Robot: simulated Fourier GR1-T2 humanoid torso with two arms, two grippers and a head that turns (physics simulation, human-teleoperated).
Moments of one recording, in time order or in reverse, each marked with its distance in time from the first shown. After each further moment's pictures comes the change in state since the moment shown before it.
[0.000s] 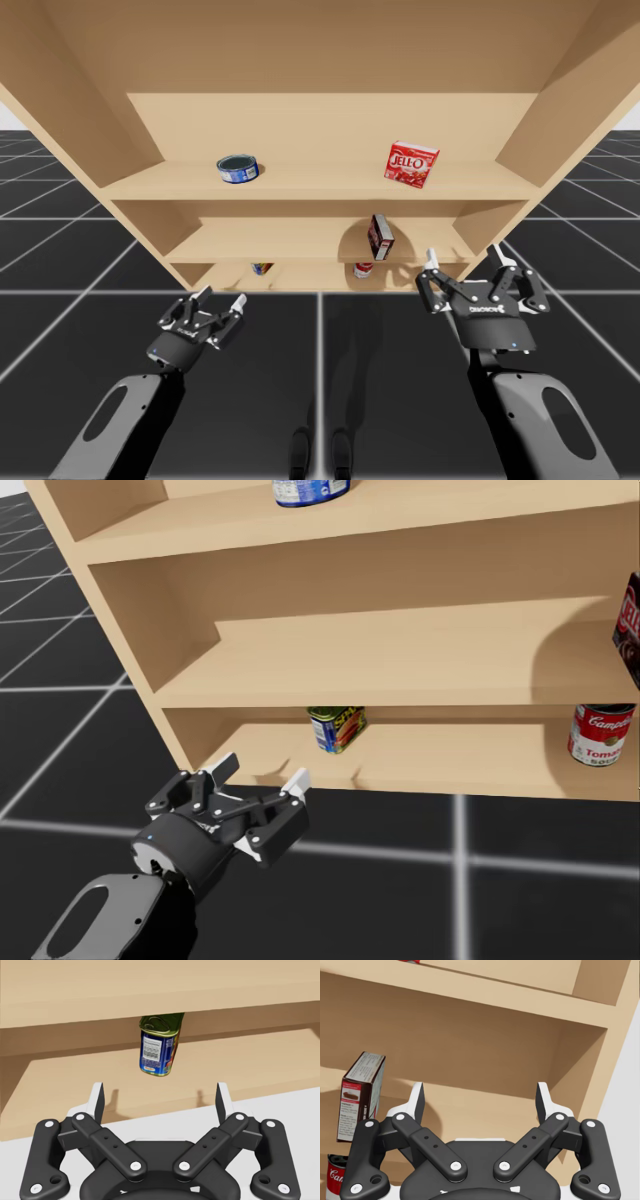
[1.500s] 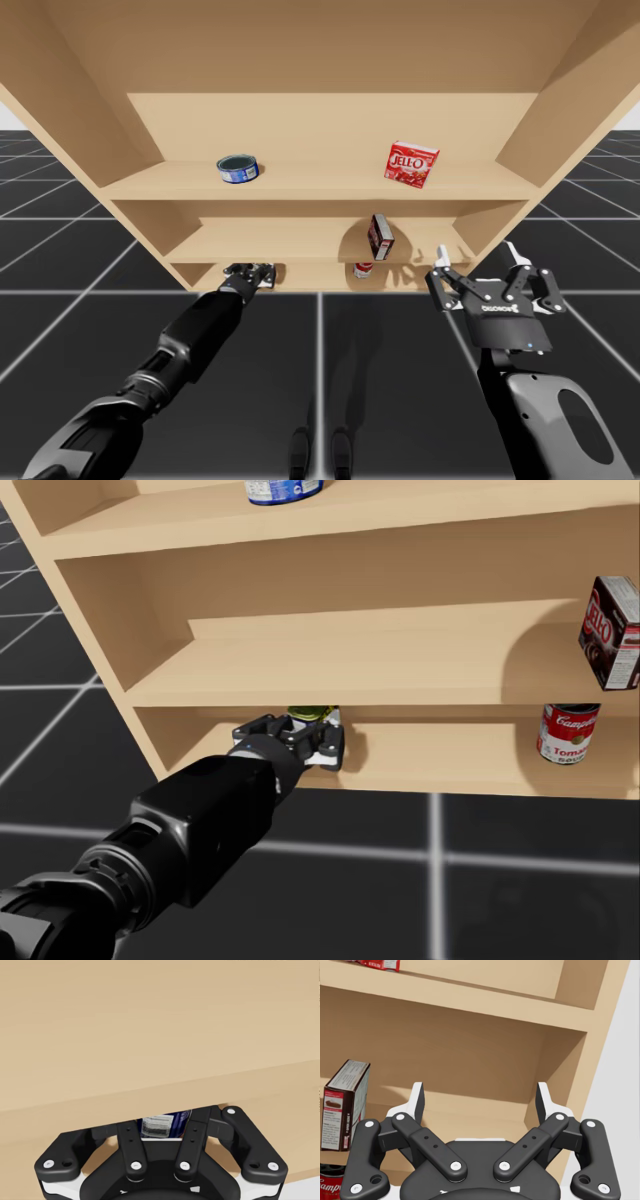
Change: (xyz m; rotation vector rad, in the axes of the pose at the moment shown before) left arm -0.011 -0.011 -0.143 0.056 0.103 -0.036; right arm 0.003 -0.013 0.000 -0.021 -0.012 -0.011
